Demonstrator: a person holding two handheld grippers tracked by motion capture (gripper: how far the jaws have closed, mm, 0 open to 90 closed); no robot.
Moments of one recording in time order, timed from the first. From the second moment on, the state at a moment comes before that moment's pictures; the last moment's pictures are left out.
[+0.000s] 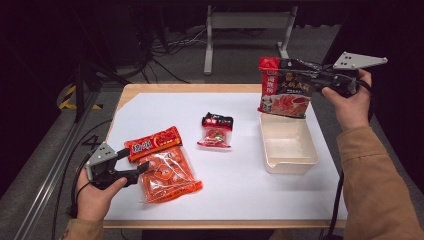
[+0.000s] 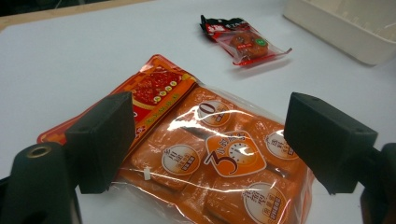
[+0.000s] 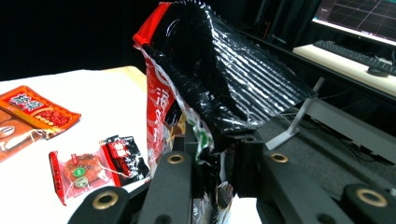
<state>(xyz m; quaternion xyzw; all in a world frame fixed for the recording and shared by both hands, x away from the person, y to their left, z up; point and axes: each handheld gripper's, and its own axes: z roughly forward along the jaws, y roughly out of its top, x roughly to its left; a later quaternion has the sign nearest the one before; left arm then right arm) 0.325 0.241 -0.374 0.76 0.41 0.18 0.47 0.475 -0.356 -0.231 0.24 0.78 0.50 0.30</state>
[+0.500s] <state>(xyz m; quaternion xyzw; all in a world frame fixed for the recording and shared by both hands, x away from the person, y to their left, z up) 0.326 0.244 -0.377 0.76 0.42 0.18 0.47 0.494 -0.356 -0.250 0.23 0.78 0.50 0.29</state>
